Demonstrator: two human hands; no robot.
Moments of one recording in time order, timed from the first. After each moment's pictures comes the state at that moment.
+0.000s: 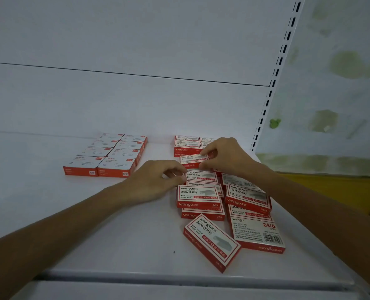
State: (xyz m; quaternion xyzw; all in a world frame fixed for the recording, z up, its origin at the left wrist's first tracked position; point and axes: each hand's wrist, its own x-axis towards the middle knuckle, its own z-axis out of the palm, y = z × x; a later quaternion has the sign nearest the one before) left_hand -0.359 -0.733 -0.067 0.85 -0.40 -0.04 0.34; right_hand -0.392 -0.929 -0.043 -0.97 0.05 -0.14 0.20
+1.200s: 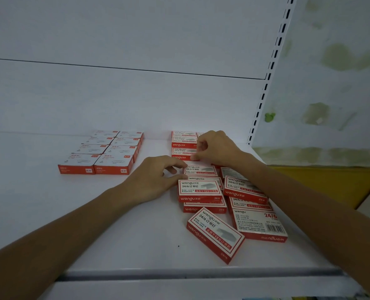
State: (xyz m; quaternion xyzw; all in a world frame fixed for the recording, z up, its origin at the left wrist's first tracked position) left_hand -0.351 -0.735 -0.081 0.84 -0.42 0.00 0.34; right_hand -0.370 -0.921 -0.048 -0.98 0.08 -0.11 0.14
